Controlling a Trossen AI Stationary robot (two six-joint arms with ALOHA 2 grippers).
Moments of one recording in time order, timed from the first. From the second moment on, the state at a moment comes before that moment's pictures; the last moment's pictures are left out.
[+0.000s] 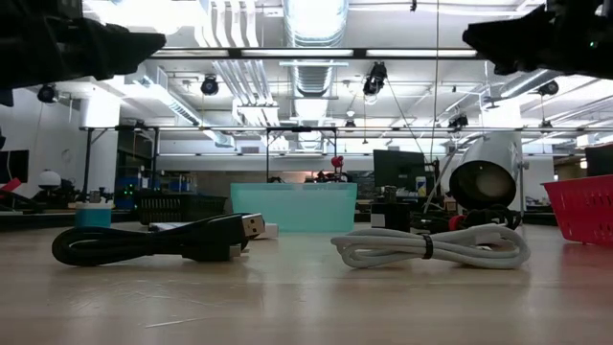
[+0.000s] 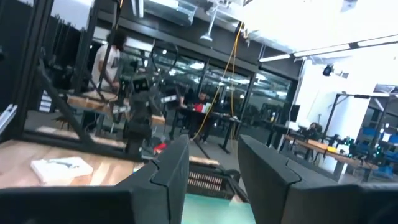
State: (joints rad) left arm -0.04 0.41 0.03 0.54 -0.07 0.49; right arm 0.02 0.40 0.05 0.64 0.16 -0.30
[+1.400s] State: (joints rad) left arm -0.04 0.44 0.03 0.60 -0.08 0.53; right arm 0.02 0.73 0.22 0.58 0.16 -0.04
